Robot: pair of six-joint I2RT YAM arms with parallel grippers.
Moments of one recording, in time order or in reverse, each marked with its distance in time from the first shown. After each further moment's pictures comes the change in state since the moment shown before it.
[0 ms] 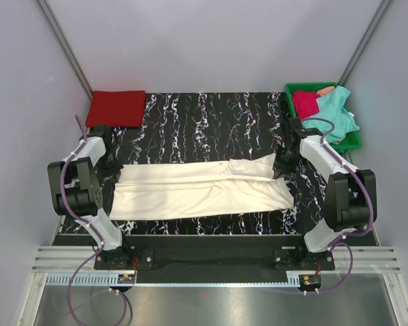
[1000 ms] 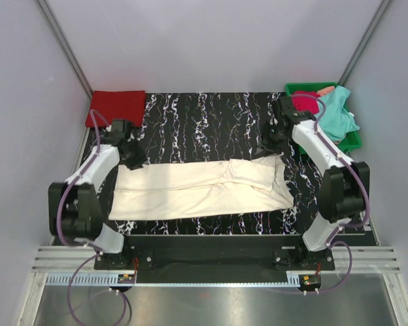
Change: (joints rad) left arm -0.239 -0.284 -0.077 0.184 0.205 -0.094; right arm 0.065 0.059 0.222 0.019 -0.061 -0.003
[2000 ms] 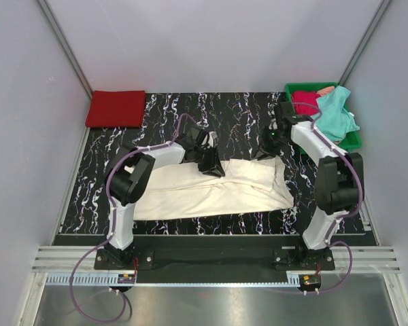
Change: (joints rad) left arm -0.531 0.580 0.242 0.417 0.534 -0.078; right arm 0.003 0.160 0.025 0.098 -0.175 0.024
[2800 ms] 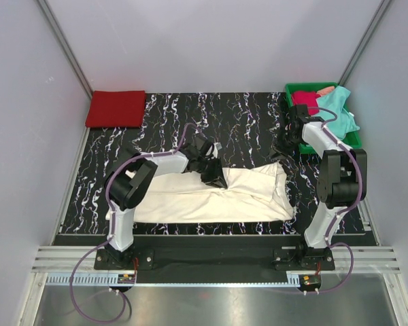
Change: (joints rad) left arm -0.085 -0.033 -0.105 0.038 0.004 -0.030; right arm -0.178 0.021 -0.057 0.061 0.053 0.035
